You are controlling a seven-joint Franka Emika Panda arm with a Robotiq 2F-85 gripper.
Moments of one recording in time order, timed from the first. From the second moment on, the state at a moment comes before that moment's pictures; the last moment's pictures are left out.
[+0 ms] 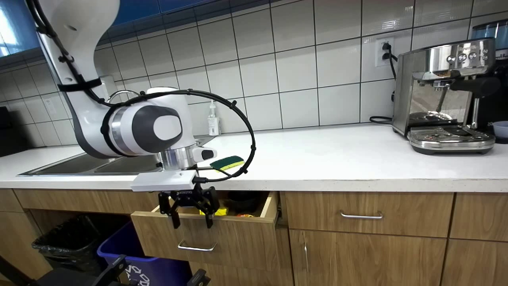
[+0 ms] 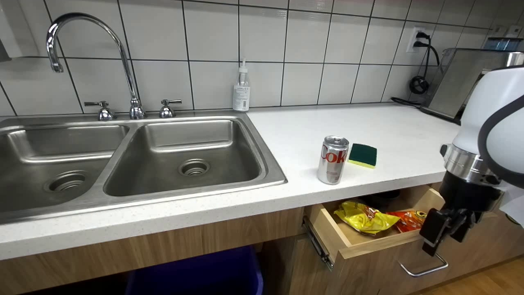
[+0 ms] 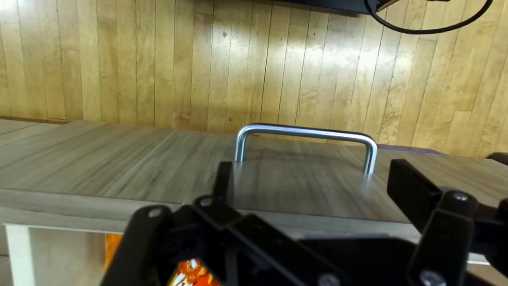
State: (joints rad) arm 0.02 0.22 -0.03 -2.77 -0.05 2.92 -0.19
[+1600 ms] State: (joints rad) arm 0.02 0.39 -0.04 -2.54 -0.09 2.96 -0.09
